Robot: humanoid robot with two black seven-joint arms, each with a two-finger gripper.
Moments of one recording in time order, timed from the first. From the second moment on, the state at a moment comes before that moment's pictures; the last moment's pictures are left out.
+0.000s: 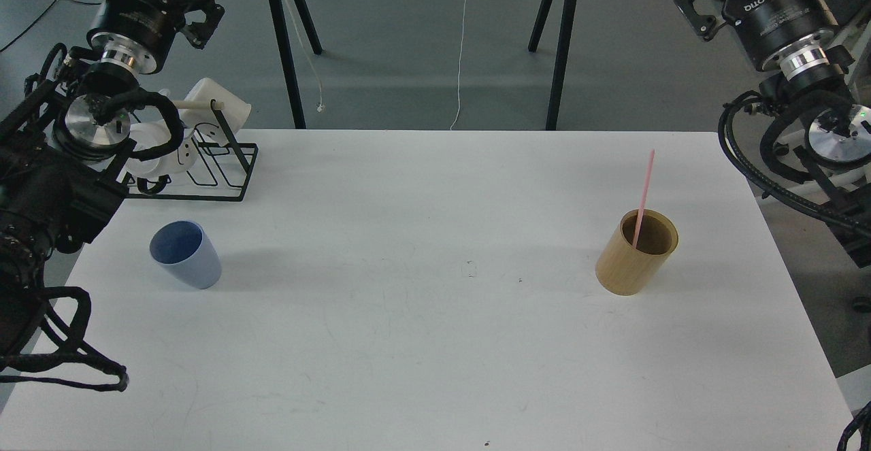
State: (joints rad) left arm -1.01 0.31 -0.81 -0.39 -0.23 -0.49 -0.18; right arm 0.86 -0.50 0.90 0.78 0.22 0.49 0.16
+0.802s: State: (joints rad) left arm -1.04 0.48 -0.72 -0.76 0.21 -0.49 -0.17; right arm 0.86 -0.56 0.85 0.85 0.22 0.49 0.16
